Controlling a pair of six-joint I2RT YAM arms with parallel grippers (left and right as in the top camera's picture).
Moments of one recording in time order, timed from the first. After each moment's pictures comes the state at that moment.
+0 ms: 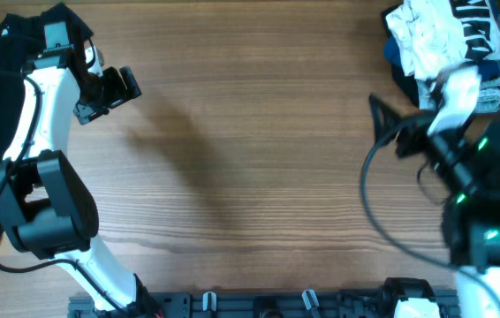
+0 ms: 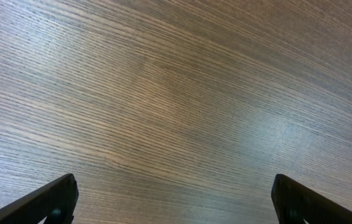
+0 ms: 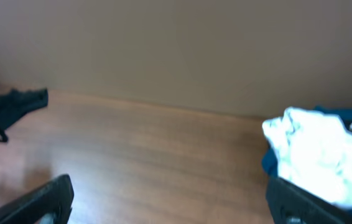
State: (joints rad) left arm 0.19 1.97 1.59 -0.92 0.17 -0.25; right arm -0.07 0.83 0.84 -0.28 -0.37 -0.03
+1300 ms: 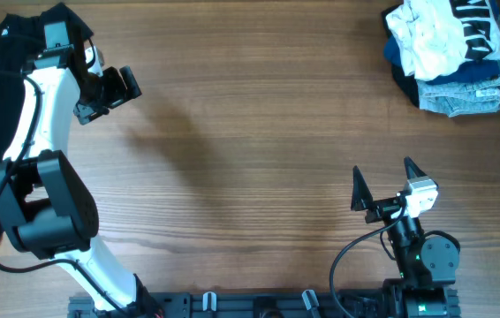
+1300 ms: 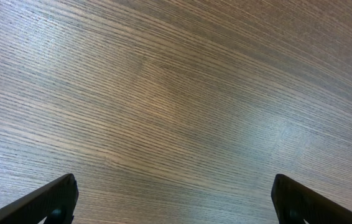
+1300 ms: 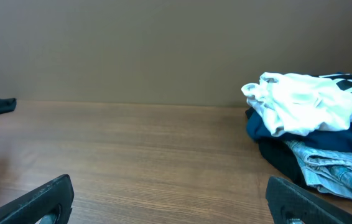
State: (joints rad) left arm 0.19 1.97 1.59 -0.92 0.17 -0.25; right arm 0.01 0.02 0.01 0.01 -0.17 0.04
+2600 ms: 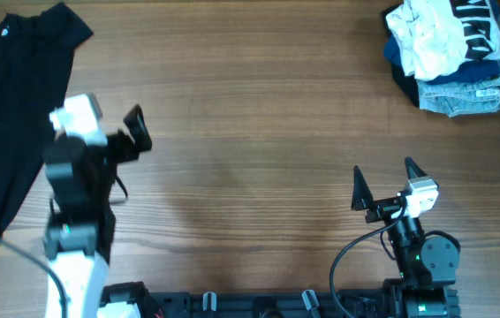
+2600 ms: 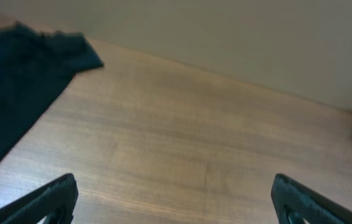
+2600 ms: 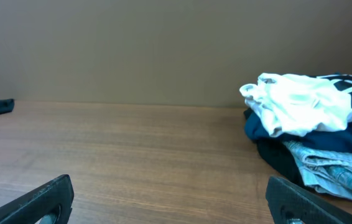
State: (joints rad) left arm 0.09 0.90 0.61 -0.09 0.08 -0.24; right arm 0.01 0.02 0.01 0.01 -0.17 0.04
